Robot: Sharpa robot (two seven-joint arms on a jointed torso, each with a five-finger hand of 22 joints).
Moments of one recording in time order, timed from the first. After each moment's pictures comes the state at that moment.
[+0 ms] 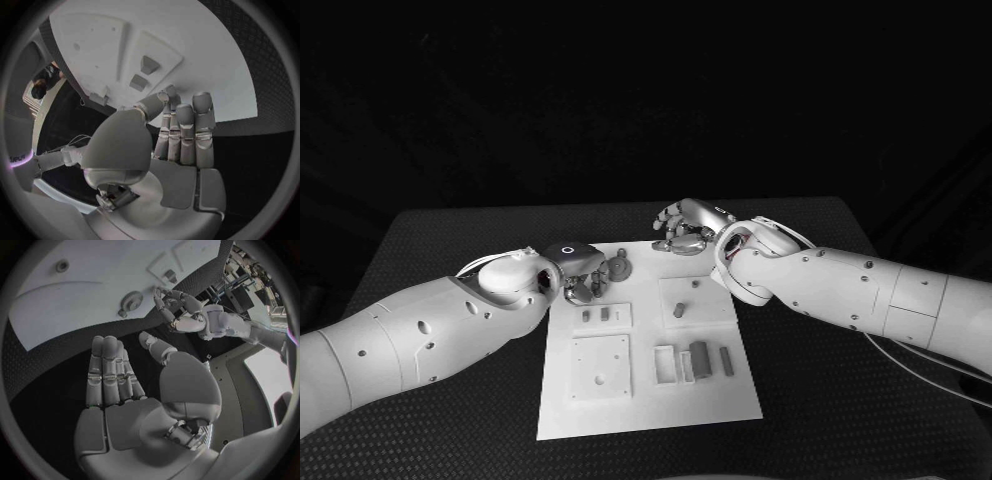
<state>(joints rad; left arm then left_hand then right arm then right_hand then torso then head) 1.20 -0.55 -0.12 1.20 -1.73 -0.15 -0.02 1.26 -0.09 0.64 -0.29 0.05 1.07 0.10 0.29 0.57 1.28 0.02 0.14 0.36 1.17 -0.07 1.23 0.58 0.04 1.33 -0.17 0.52 1.31 1.14 -0.67 0.03 1.33 -1.30 -0.44 -0.11 1.06 -0.17 0.63 -0.18 0.15 0.79 0.20 0.22 0.53 0.88 0.09 0.79 0.61 1.07 -0.01 0.88 0.78 0.26 0.95 0.12 0.52 1.21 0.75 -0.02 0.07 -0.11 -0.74</state>
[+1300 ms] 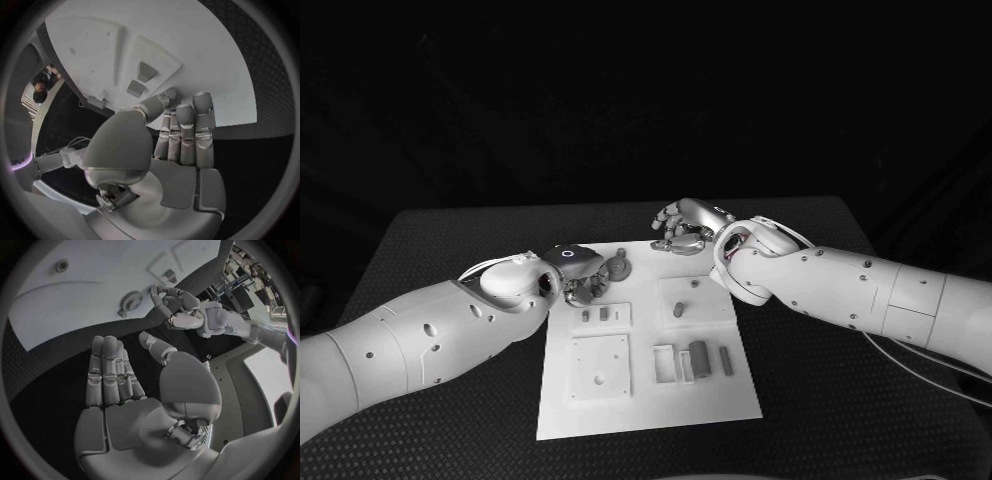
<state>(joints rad) 1.19 -0.54 -0.13 1.17 -1.73 -0.17 -0.01 1.26 -0.08 0.64 -0.29 0.05 1.03 0.12 0.26 0.55 1.29 0.03 0.12 0.37 1.16 -0.07 1.23 0.59 0.04 1.32 -0.17 0.52 1.31 1.14 -0.67 0.03 1.33 -1.30 -0.44 -0.11 1.06 -0.17 0.63 -0.18 0.15 0.79 0.20 0.22 0.53 0.88 0.09 0.79 0.60 1.07 -0.01 0.87 0.78 0.26 0.95 0.12 0.52 1.21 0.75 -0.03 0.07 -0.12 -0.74</state>
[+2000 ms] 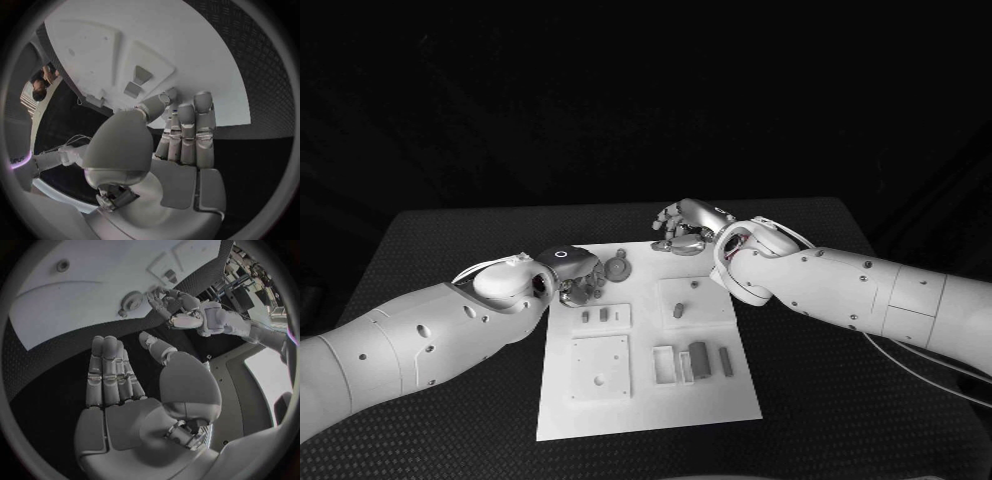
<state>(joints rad) 1.19 -0.55 -0.13 1.17 -1.71 -0.19 -0.01 1.26 -0.13 0.64 -0.29 0.05 0.88 0.14 0.21 0.52 1.23 0.07 0.09 0.37 1.13 -0.04 1.23 0.60 0.04 1.30 -0.15 0.52 1.31 1.14 -0.67 0.03 1.33 -1.30 -0.44 -0.11 1.06 -0.17 0.63 -0.18 0.15 0.79 0.19 0.22 0.53 0.88 0.09 0.79 0.60 1.07 -0.01 0.87 0.78 0.26 0.95 0.12 0.52 1.21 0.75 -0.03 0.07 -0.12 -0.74</state>
